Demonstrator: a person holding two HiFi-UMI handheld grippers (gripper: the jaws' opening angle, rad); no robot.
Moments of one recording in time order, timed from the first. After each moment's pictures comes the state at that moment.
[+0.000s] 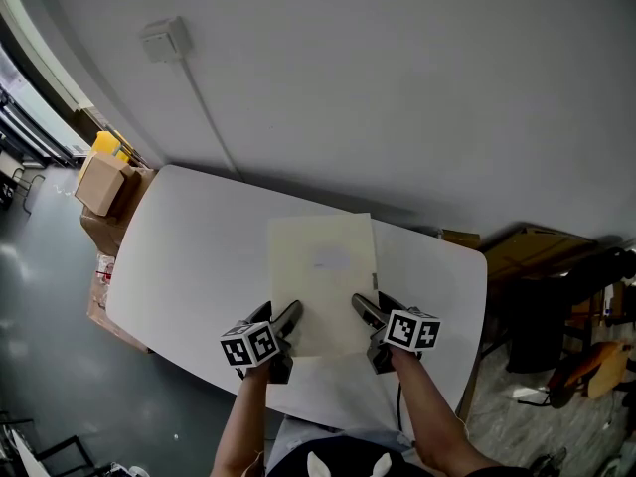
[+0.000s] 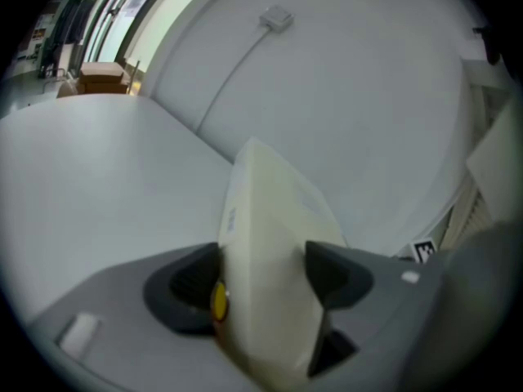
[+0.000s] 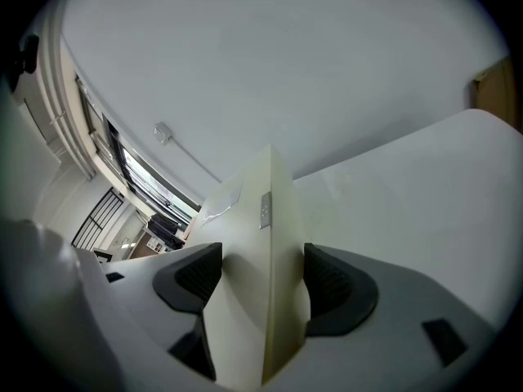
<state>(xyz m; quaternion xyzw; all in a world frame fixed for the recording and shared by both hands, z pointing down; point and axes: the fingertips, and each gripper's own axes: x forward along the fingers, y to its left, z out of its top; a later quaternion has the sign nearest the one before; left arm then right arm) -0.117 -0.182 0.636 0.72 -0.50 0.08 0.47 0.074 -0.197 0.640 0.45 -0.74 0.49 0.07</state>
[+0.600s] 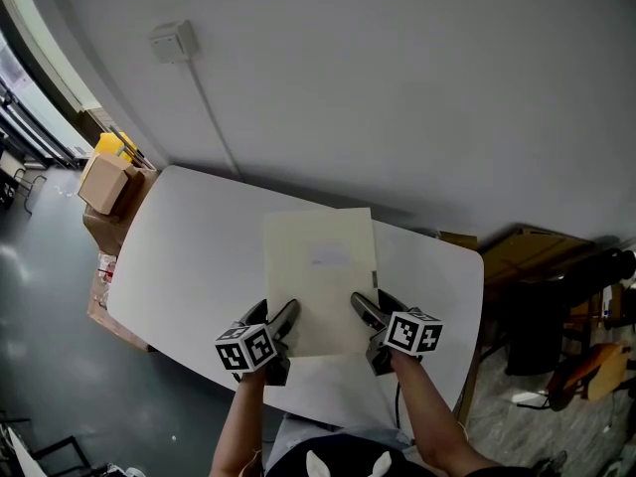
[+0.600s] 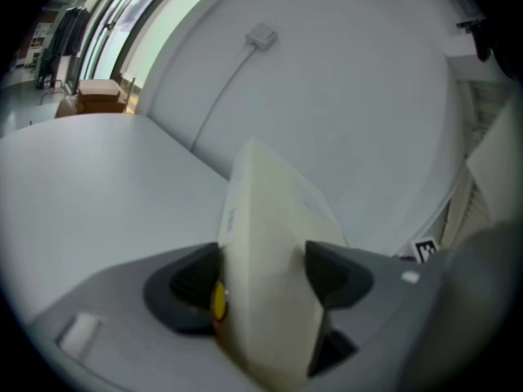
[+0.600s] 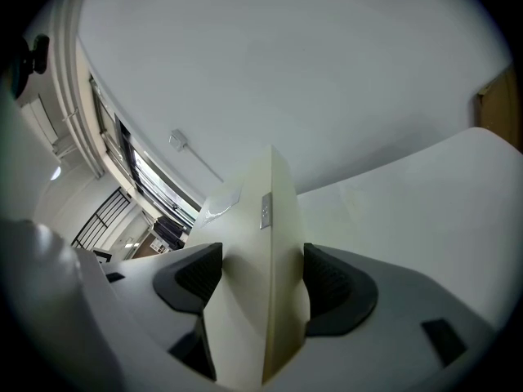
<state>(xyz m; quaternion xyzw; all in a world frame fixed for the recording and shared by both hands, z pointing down) -0.119 -0.172 0.598 0.74 -0.51 0.06 0.44 0.069 -0.190 0.601 0.45 -0.77 0.46 0.05</state>
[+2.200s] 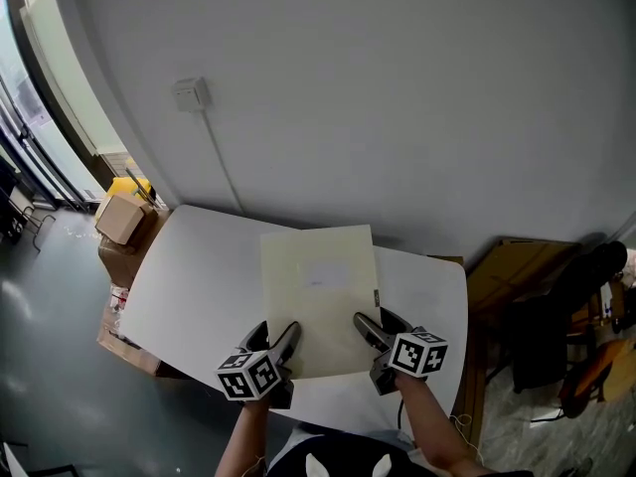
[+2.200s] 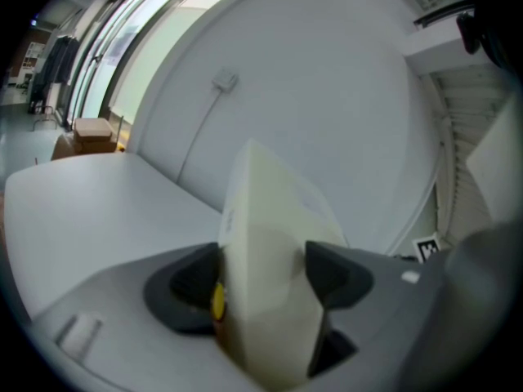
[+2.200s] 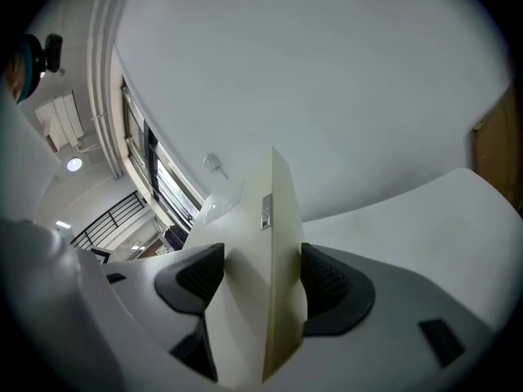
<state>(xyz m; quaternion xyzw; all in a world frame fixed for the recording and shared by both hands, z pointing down) -0.101 -0.108 0.503 0.77 -0.52 0.04 0.36 0.089 -0.124 0.510 0.45 -0.80 0.39 -0.01</state>
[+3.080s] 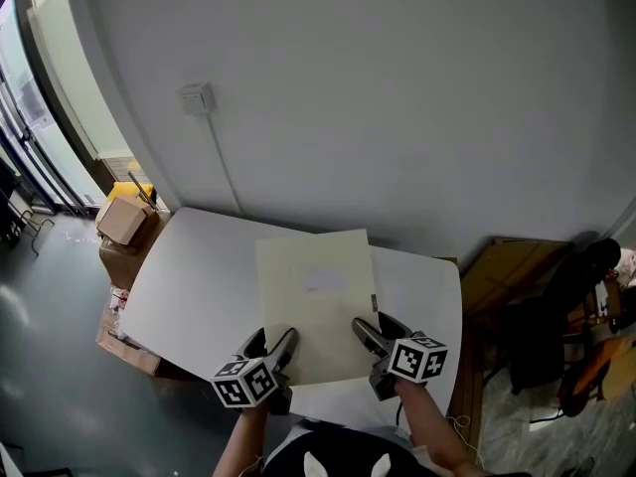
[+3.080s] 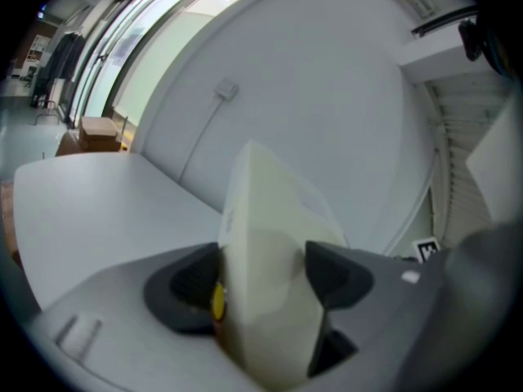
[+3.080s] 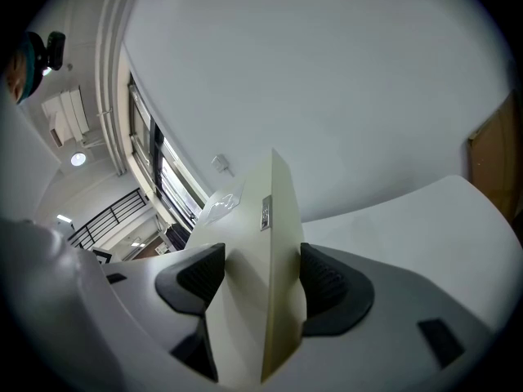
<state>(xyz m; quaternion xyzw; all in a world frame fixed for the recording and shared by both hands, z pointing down) -0.105 -0.063 0.490 0.78 -0.52 0.01 0.36 0.086 -0.081 0.490 0.45 -0.81 0.38 -0.01</state>
